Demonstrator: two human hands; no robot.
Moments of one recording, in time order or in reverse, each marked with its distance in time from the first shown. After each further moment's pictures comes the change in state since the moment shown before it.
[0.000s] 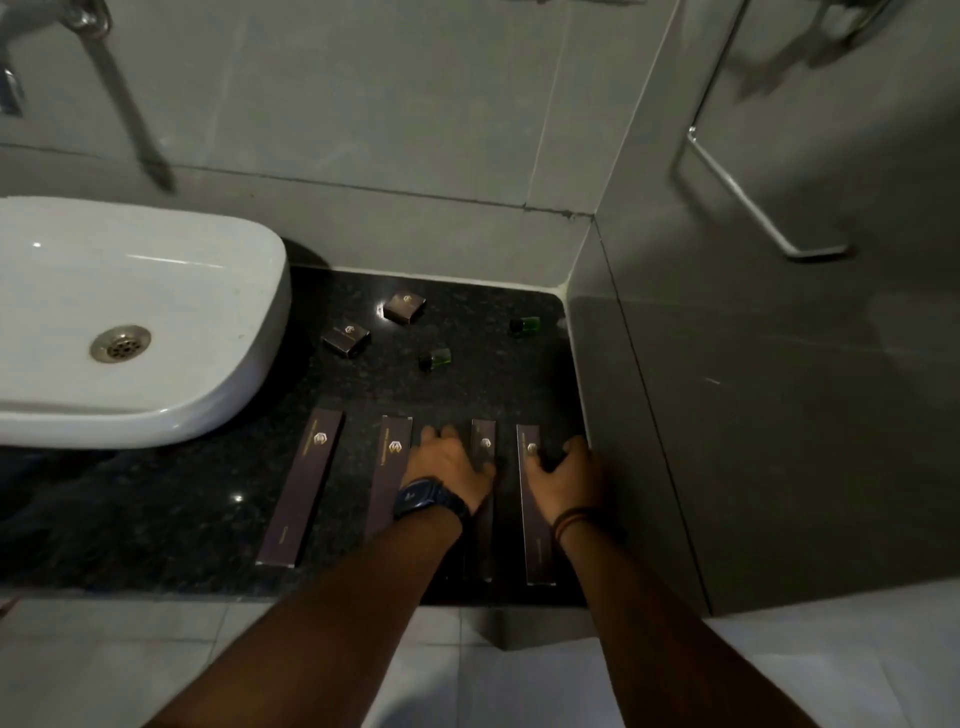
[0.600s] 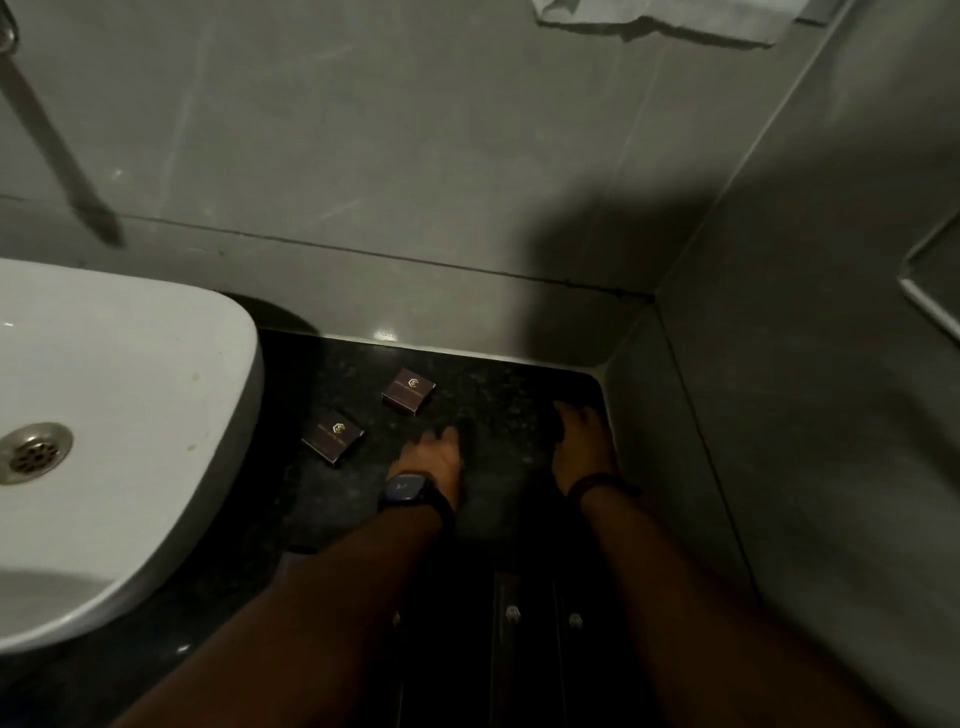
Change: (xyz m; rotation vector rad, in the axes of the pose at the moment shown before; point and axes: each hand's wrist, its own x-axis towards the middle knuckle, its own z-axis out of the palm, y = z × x) left_hand 0.200 -0.005 -0.039 0.261 -0.196 0.118; right_hand 0.197 -0.105 0.030 -0.189 -0.129 -0.356
